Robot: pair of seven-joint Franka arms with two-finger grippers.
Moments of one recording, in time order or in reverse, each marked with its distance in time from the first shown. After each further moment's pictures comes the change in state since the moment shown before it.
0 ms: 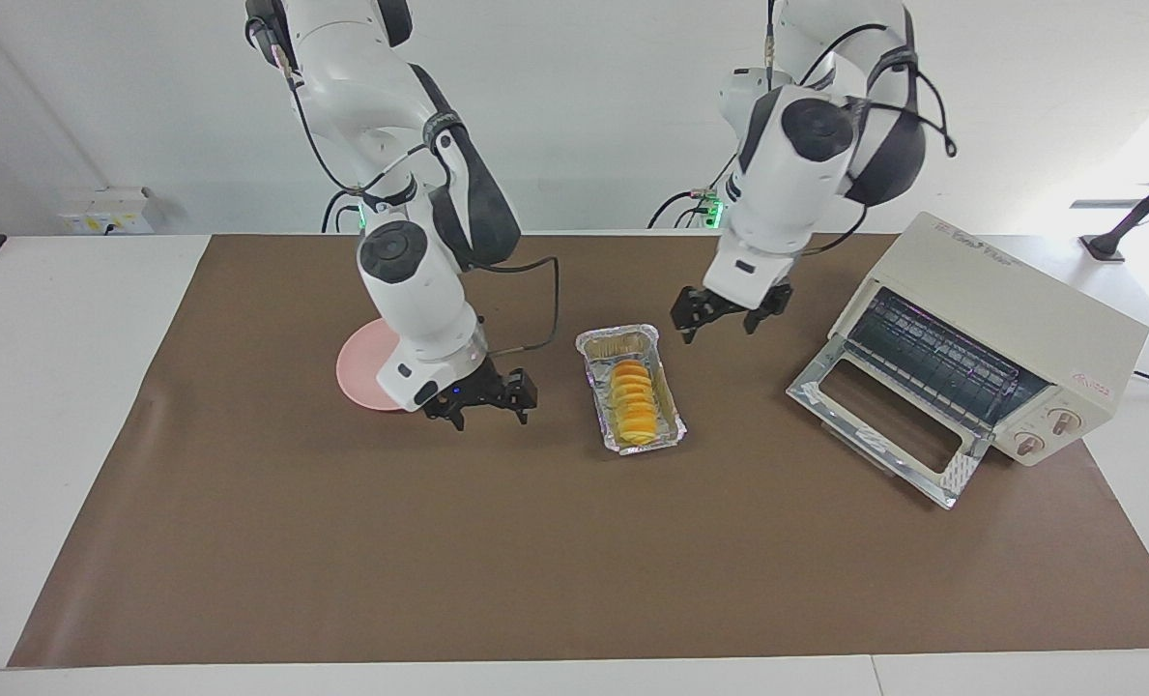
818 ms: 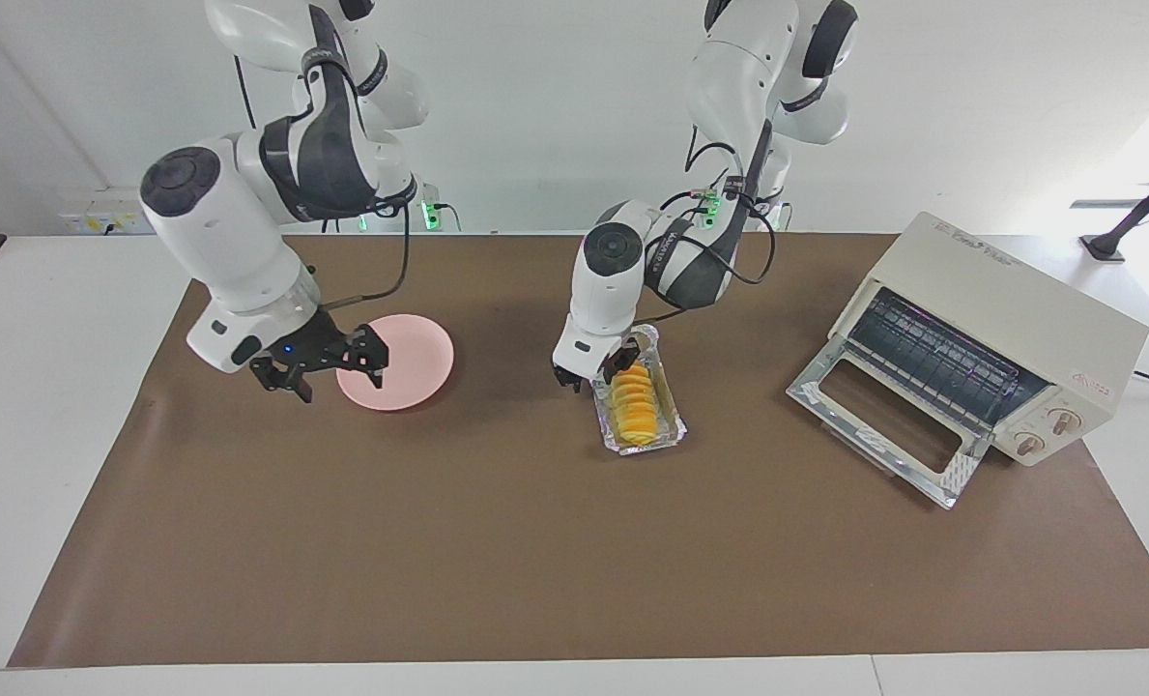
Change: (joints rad) left arm -0.192 0.249 0.015 -0.008 0.000 0.227 -0.223; right arm -0.239 -0.185 -0.003 0.001 -0.052 -0.264 -0.344
